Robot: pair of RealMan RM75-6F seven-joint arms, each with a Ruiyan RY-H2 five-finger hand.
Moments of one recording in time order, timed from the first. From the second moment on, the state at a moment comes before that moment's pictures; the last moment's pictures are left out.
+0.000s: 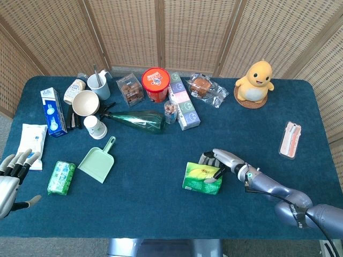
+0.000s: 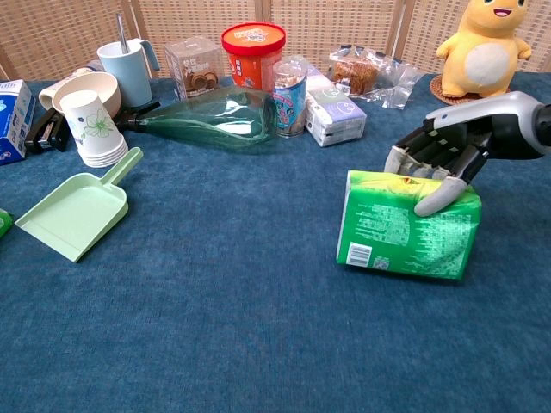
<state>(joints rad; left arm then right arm) -0.08 -0.90 0.03 -1.85 1.58 1.44 0.06 0.80 -1.22 0.18 -1.55 -1.33 0.41 0.64</state>
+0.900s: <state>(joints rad) -0.08 -0.90 0.03 -1.85 1.58 1.44 0.06 0.68 -1.32 0.20 -1.52 -1.33 0.91 0.39</state>
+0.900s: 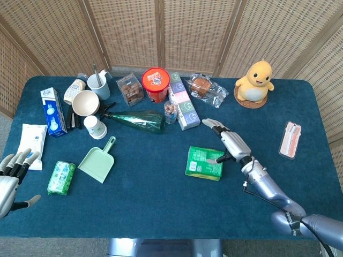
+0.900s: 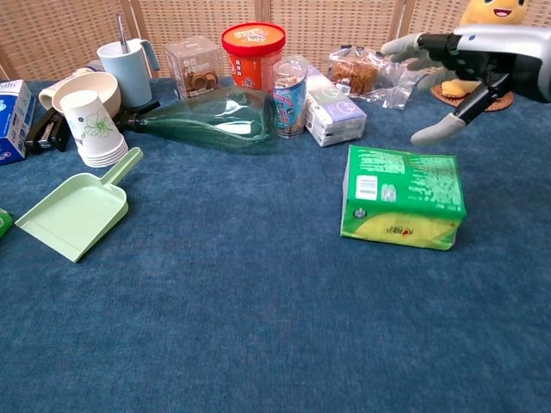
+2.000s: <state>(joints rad) -0.10 -0.92 0.03 -1.84 1.61 1.44 0.10 0.24 -1.33 0.05 -1.46 -1.52 1.60 -0.08</state>
